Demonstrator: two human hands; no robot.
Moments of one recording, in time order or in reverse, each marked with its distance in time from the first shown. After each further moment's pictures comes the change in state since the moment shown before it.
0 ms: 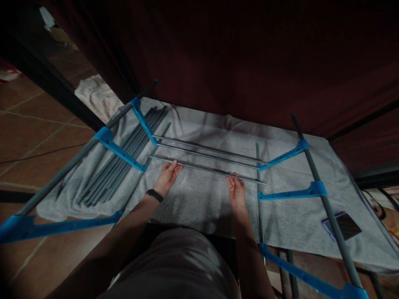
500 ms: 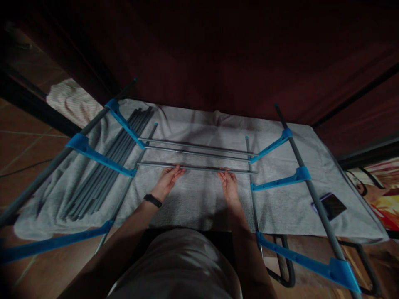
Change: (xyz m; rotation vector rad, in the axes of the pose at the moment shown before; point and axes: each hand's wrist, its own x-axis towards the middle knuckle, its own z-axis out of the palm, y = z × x) left_hand -0.014 -0.017 0.019 0.130 -0.094 -0.146; right_hand 0.002 0.001 0.008 0.030 0.026 0.093
